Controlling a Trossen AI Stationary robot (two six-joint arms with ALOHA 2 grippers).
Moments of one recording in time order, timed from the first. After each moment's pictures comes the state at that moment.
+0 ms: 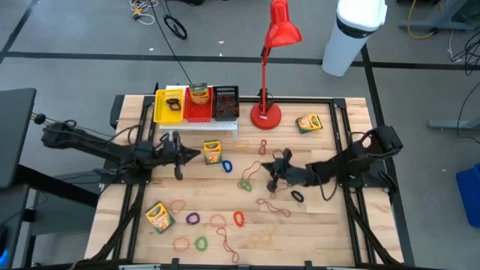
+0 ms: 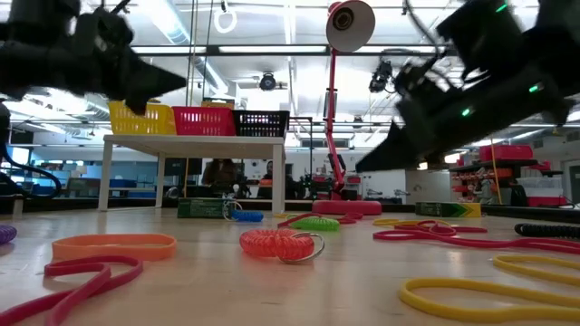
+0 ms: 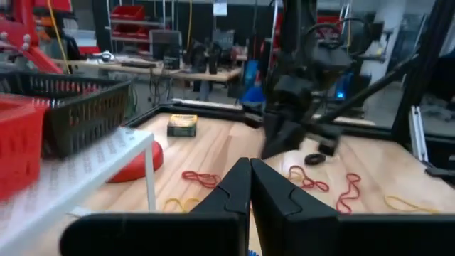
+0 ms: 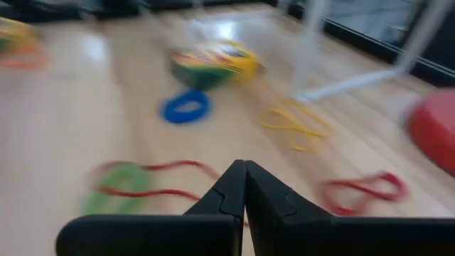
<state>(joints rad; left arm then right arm) -0.12 0.71 0.01 0.75 -0.34 -0.04 0.25 1.67 0.45 0.72 0.65 0.30</state>
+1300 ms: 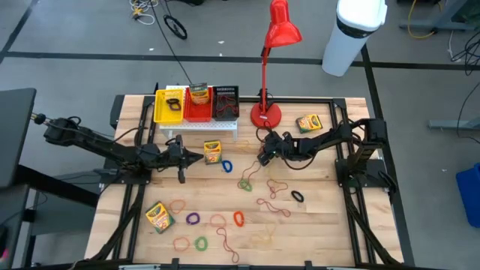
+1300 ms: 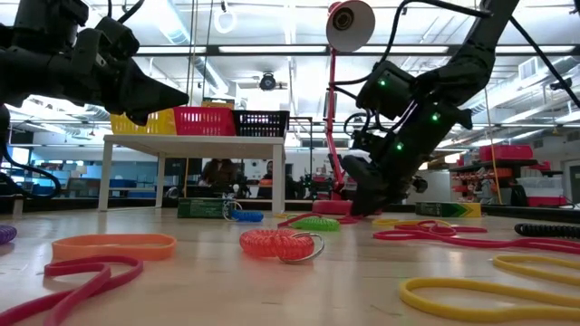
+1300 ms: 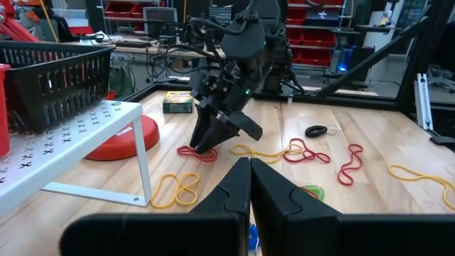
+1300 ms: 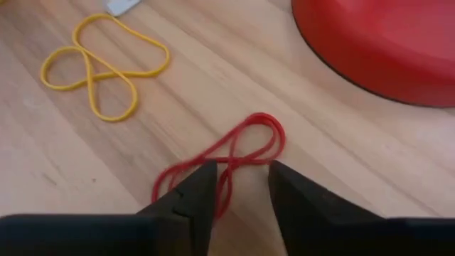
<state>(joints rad) -0.16 0.85 0.03 0.78 -0.36 -0.03 -0.14 1.76 0.70 0.15 0.41 0.54</state>
